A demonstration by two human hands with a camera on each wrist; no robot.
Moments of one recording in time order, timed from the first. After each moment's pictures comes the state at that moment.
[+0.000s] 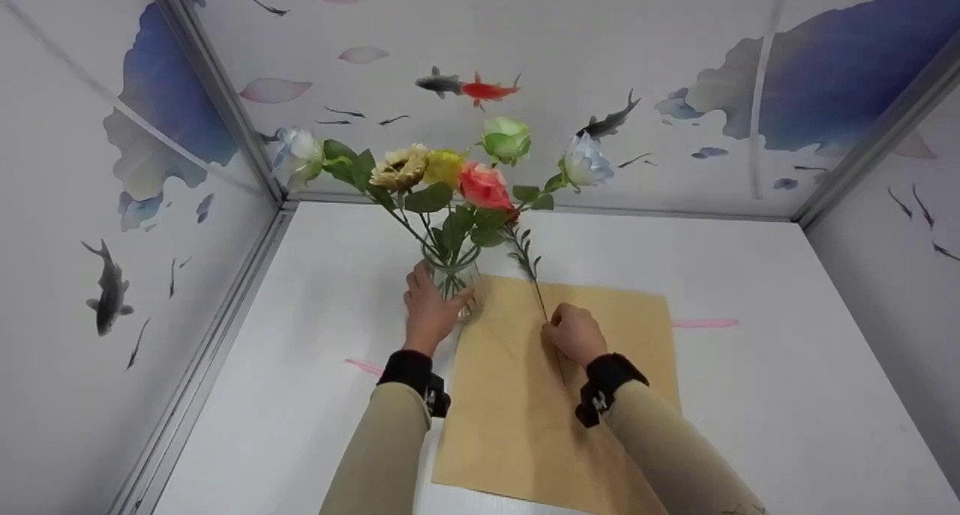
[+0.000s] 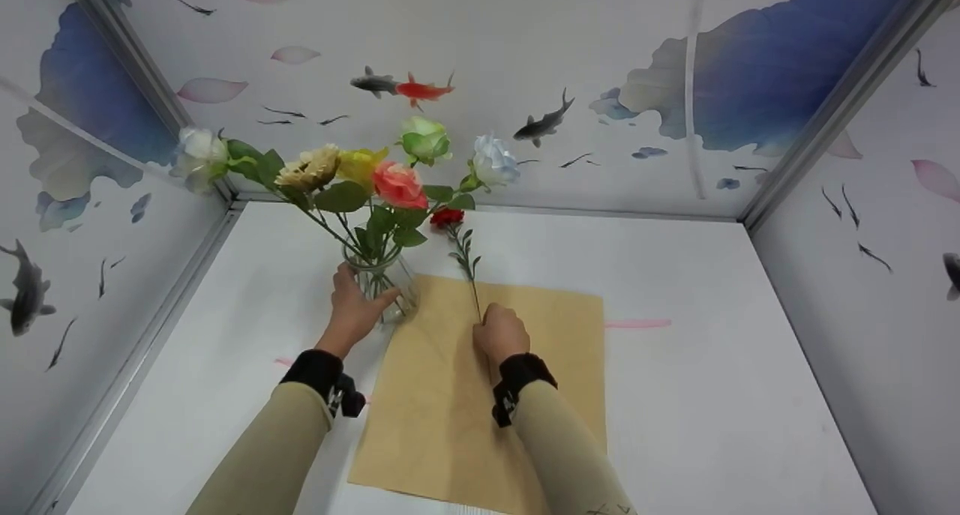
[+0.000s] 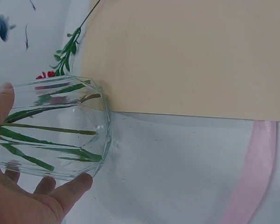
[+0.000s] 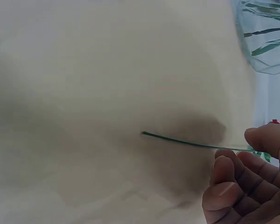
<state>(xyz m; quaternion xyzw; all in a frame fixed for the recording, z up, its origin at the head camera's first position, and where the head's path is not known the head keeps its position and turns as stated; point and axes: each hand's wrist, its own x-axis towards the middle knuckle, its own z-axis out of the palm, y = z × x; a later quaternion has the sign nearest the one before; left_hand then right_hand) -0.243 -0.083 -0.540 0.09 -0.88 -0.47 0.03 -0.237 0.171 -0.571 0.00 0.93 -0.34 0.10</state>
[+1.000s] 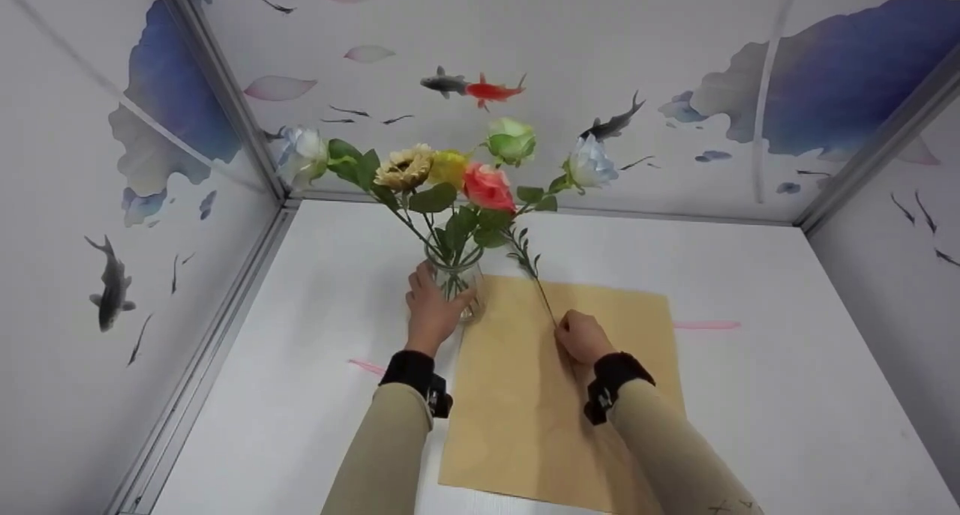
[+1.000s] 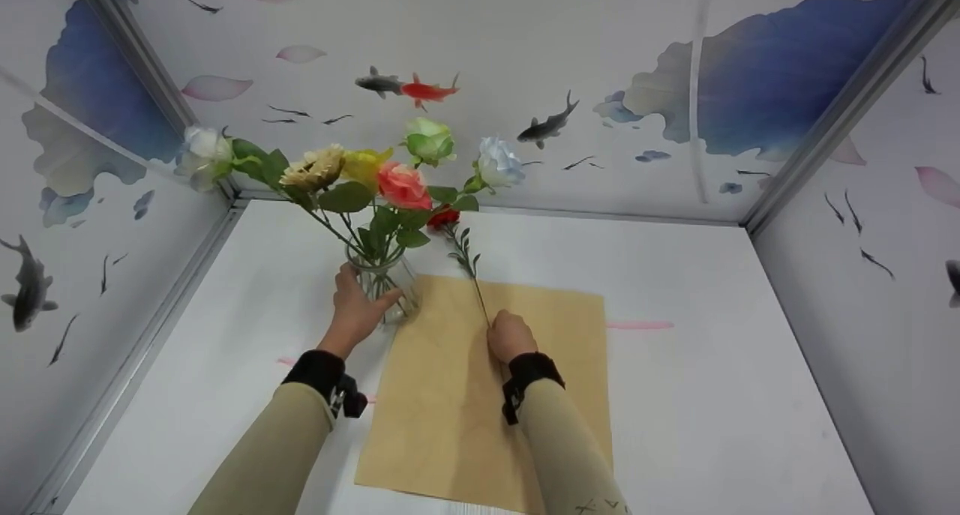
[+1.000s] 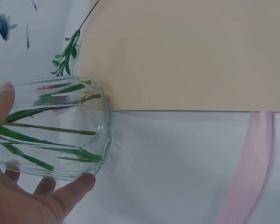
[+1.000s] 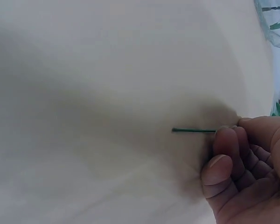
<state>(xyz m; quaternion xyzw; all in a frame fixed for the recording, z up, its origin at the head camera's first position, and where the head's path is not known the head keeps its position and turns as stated) -0.244 -0.083 -0.542 0.10 -0.88 -0.46 0.02 -0.246 0.188 -0.587 -0.03 0.94 -0.32 0.14</state>
